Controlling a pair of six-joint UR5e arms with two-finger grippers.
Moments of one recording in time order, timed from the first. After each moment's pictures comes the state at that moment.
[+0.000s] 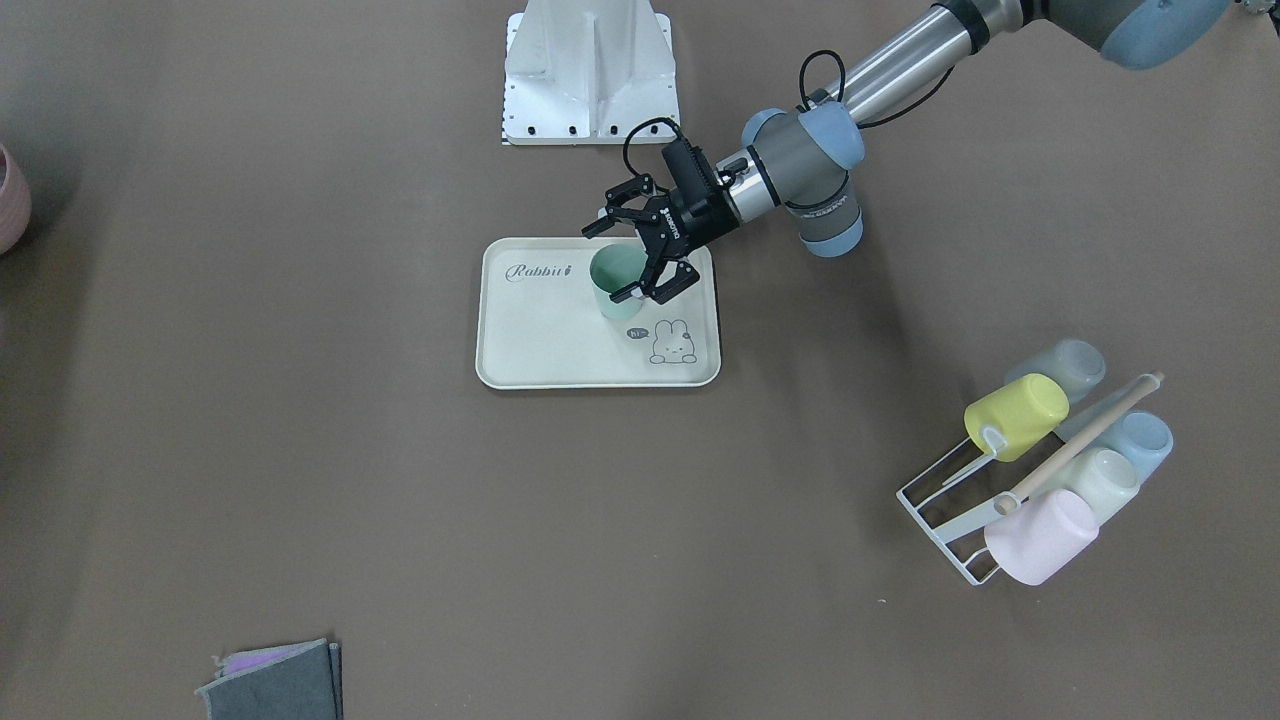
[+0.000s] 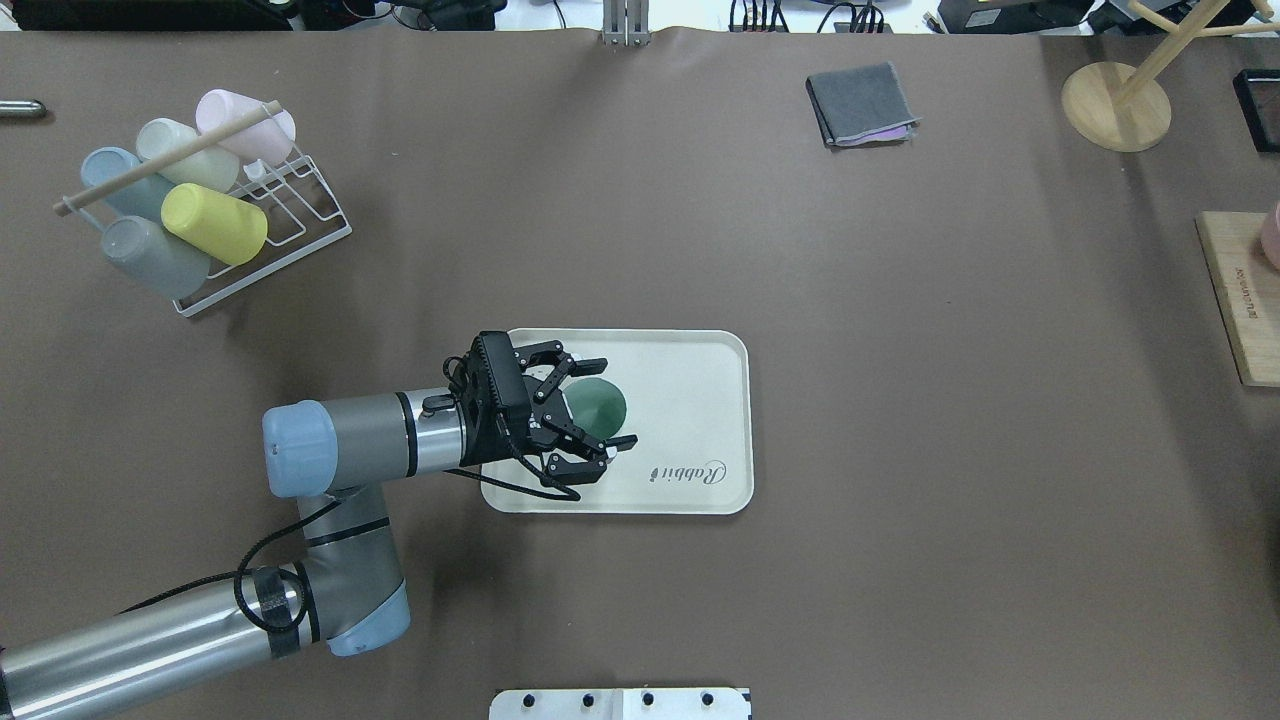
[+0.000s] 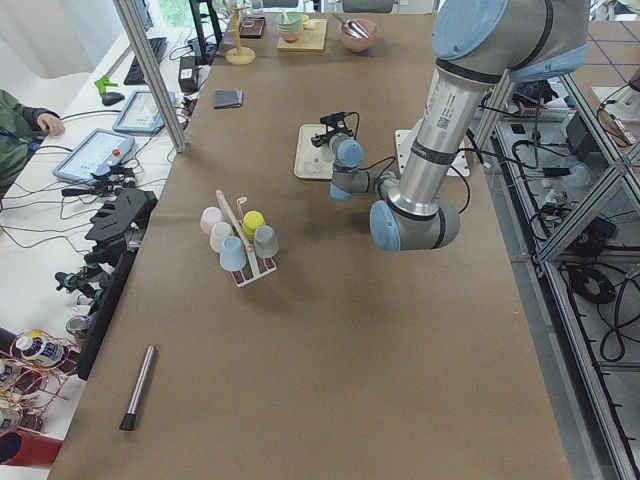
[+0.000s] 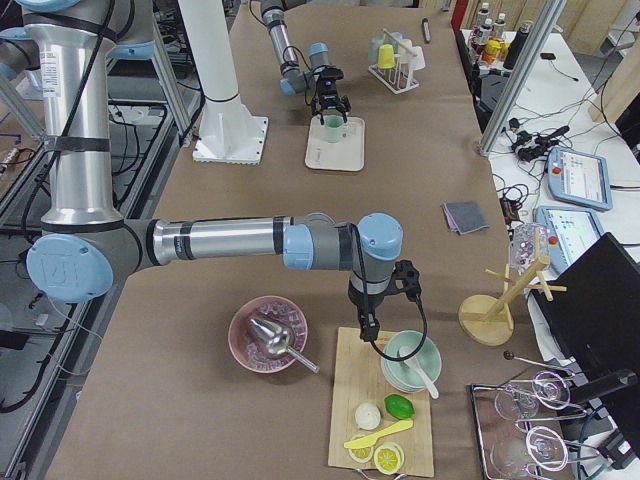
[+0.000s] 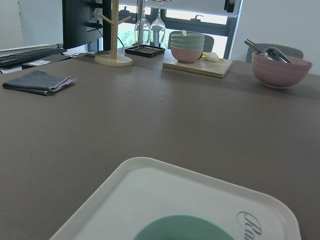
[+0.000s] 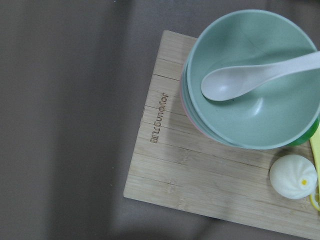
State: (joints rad) left arm -0.39 -2.13 -1.31 -3.17 -1.66 -0.36; right arm 1.54 -1.58 1.66 -1.62 2.31 -0.16
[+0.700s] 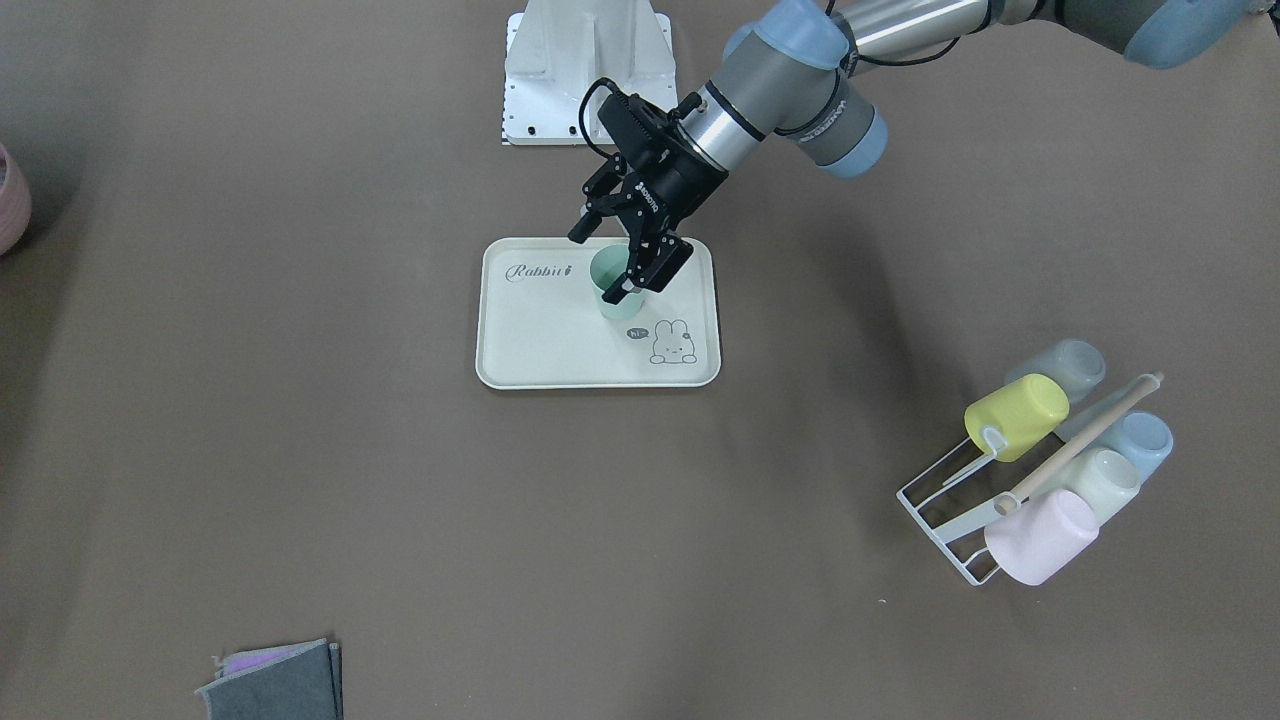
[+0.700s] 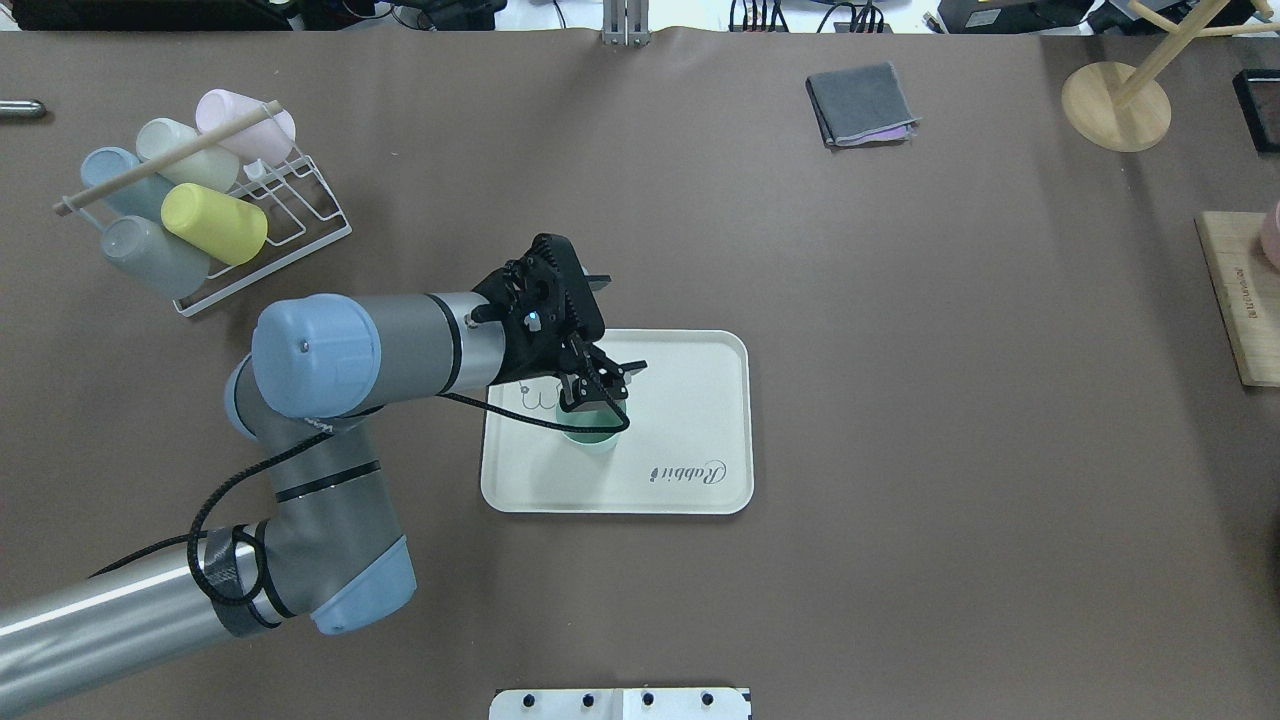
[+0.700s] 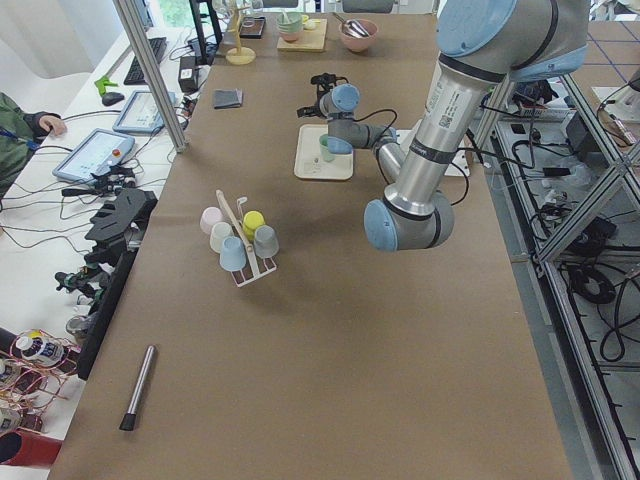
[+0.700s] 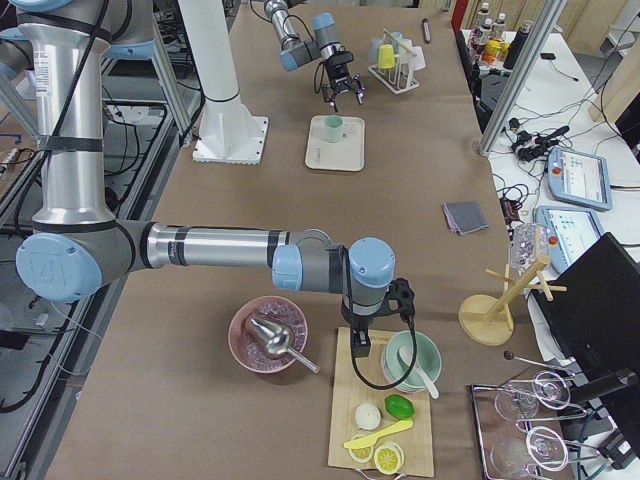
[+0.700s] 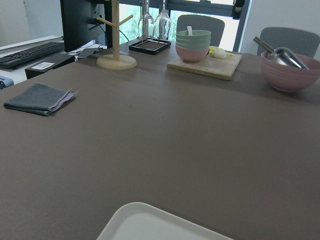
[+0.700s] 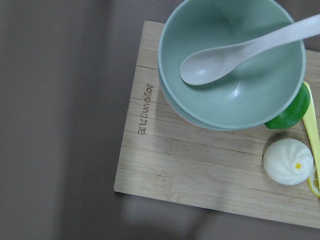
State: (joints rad) left arm -0.51 -2.14 -1.71 -2.34 -1.64 -0.08; right arm 1.58 -1.60 1.61 -1.60 2.34 -0.16
